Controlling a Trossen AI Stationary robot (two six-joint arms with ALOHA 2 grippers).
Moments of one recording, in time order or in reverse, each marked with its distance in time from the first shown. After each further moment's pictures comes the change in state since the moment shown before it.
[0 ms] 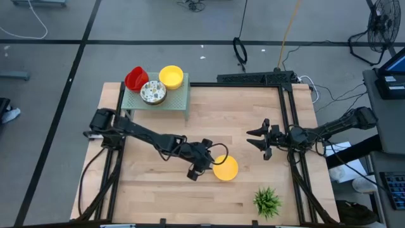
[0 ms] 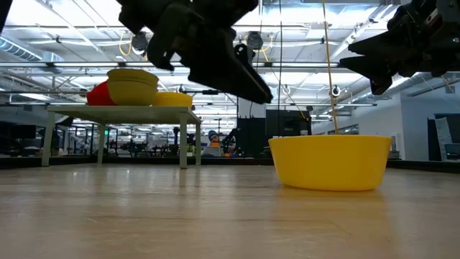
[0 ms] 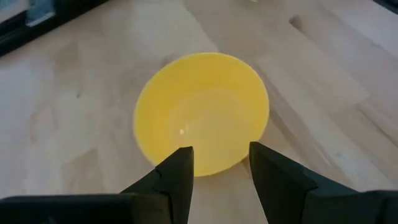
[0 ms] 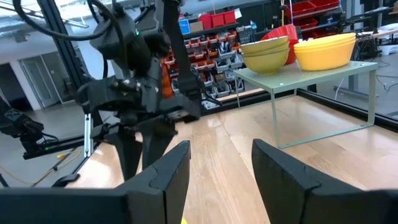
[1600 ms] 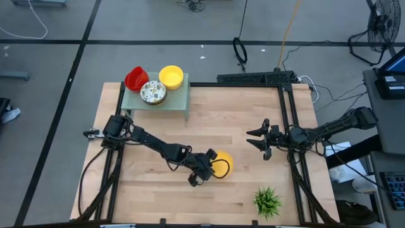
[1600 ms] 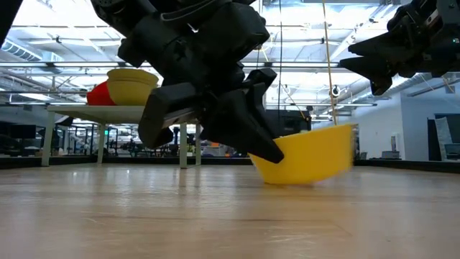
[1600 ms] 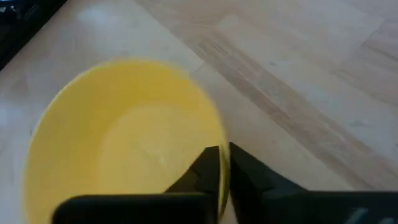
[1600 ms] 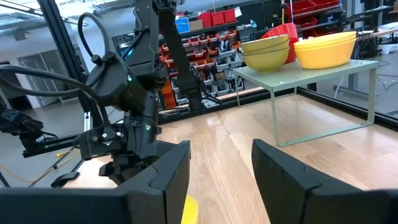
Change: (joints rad) left arm -0.048 0.179 0.000 0.151 -0.014 0.254; right arm 0.000 0.000 0.000 -0.007 0.000 0.000
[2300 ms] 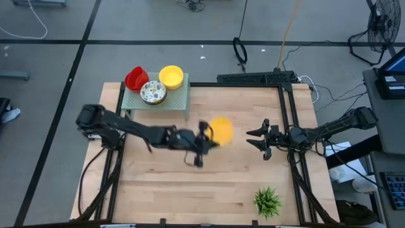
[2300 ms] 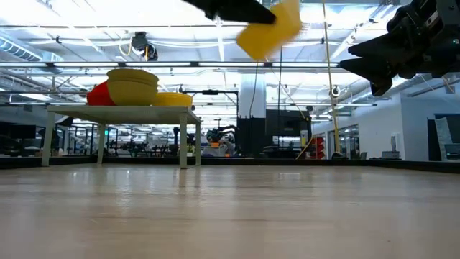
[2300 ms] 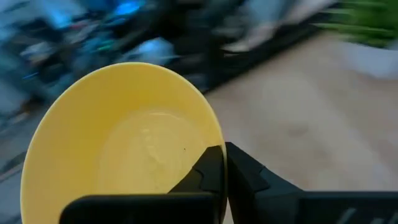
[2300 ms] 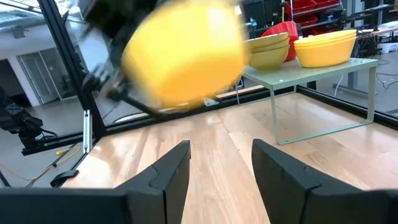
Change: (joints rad) left arm 0.080 -0.362 0.015 -0.011 -0.272 -0.105; right arm 0.000 0.000 0.000 -0.008 0.000 0.000
